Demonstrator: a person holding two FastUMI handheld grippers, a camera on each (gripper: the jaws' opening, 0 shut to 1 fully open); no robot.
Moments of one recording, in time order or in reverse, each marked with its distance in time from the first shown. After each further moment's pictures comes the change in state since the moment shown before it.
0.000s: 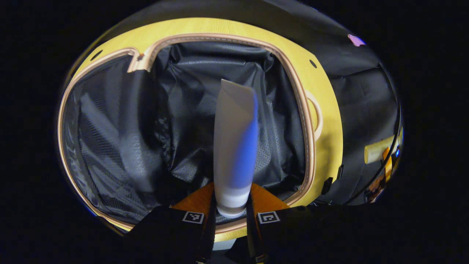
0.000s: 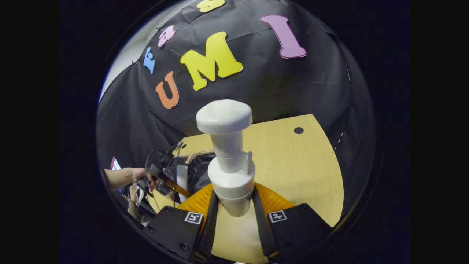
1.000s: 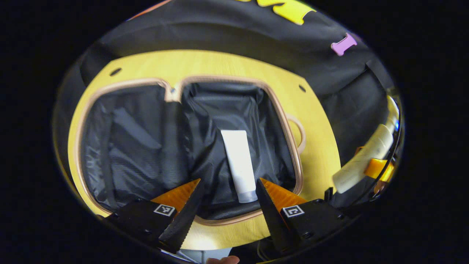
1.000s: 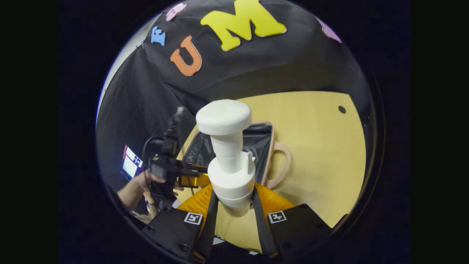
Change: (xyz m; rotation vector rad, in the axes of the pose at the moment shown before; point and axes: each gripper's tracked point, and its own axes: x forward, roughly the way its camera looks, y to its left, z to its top) left arm -0.081 0.006 0.004 0.052 -0.493 0.054; right arm 0.092 0.148 -0.040 0.019 0.403 0.206
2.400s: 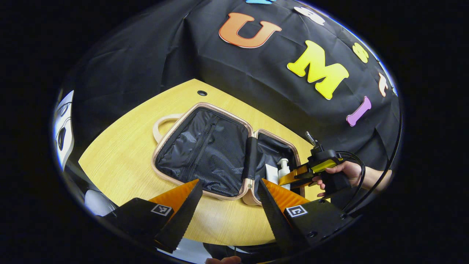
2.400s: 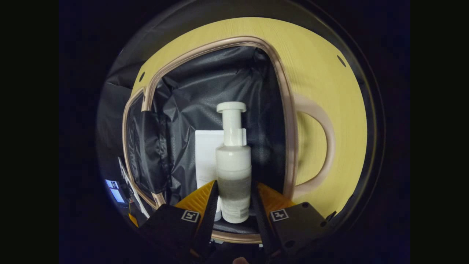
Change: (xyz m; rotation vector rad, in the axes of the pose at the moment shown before) left arm -0.143 0.087 -0.057 -0.372 -0.403 0.130; right arm 0.155 -0.051 -0.043 0.263 0.461 -0.440
